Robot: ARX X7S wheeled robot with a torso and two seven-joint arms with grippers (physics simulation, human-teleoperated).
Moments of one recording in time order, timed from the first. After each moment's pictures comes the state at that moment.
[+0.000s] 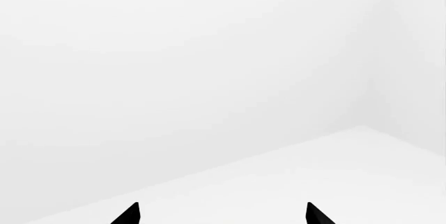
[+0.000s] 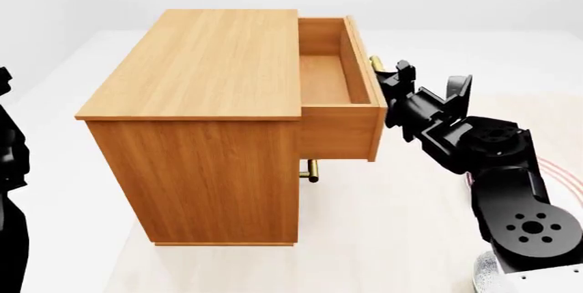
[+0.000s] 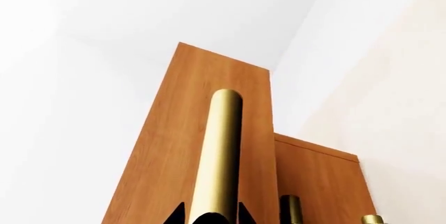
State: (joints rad) left arm -1.33 -0.50 -0.12 -1.31 0.00 0.00 -0.56; right arm 1.34 0.21 1.10 1.31 0.00 0.78 -0.44
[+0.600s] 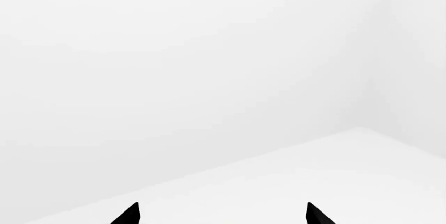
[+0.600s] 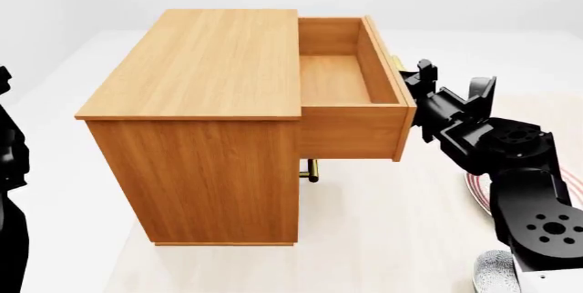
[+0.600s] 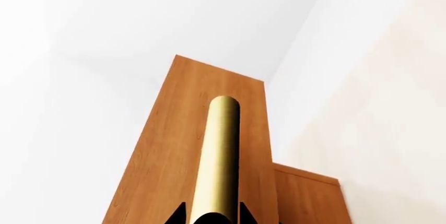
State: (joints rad) left arm -1.33 -0.50 -0.12 -1.31 0.00 0.00 -0.56; right arm 1.34 0.26 1.15 1.31 -0.03 0.76 -0.42
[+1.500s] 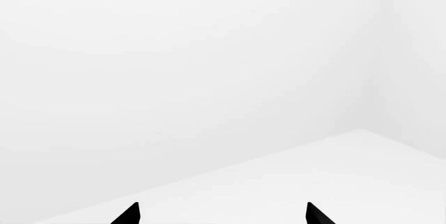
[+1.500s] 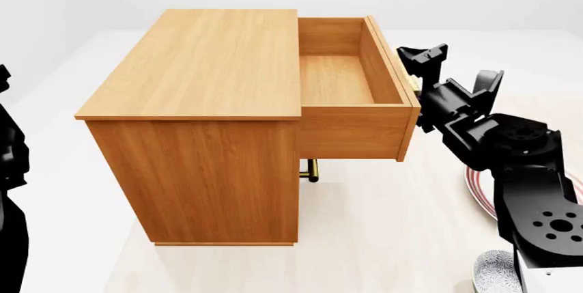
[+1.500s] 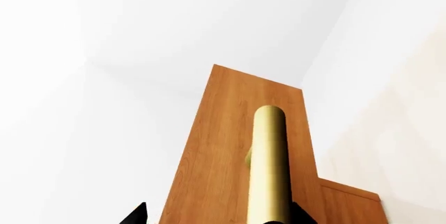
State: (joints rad) left arm -1.34 -0.50 -0.11 -1.31 0.00 0.00 -0.56; right arm 1.36 0.27 1.19 1.31 -0.01 0.76 -0.48
